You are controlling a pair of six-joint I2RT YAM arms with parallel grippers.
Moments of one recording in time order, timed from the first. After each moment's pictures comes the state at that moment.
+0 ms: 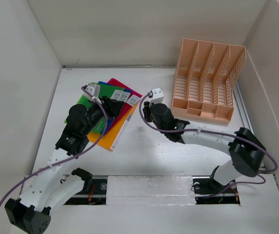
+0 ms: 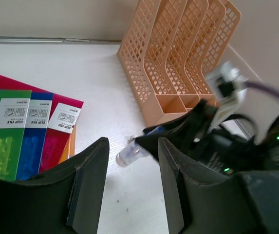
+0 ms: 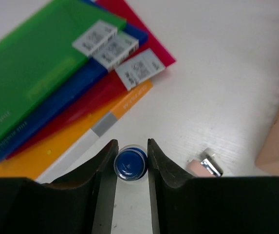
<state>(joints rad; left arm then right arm) -0.44 0.78 0.75 -0.01 0.15 -0.41 0.92 1.56 0.97 0.24 0.49 0.29</state>
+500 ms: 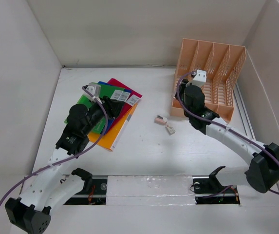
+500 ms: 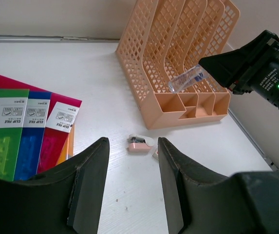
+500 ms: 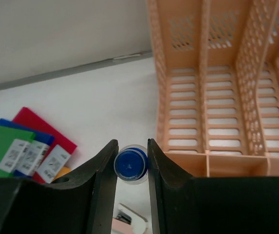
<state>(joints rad) -0.44 0.78 0.75 -0.01 0.16 -0.41 0.60 1.29 0.97 0.18 0.60 0.34</state>
